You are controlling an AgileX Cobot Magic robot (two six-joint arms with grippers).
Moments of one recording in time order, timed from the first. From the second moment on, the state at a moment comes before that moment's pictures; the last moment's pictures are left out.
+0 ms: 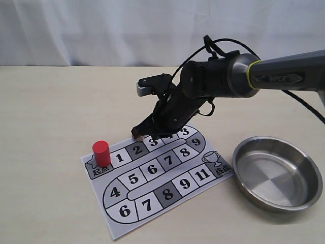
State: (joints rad) left arm -0.03 0.00 0.00 -0.06 0.21 0.13; right arm 0.54 2.13 -1.46 0.27 0.58 -0.19
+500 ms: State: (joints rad) left arm -0.03 0.00 0.00 -0.06 0.21 0.13; right arm 0.54 2.13 -1.46 0.33 0.59 -0.22
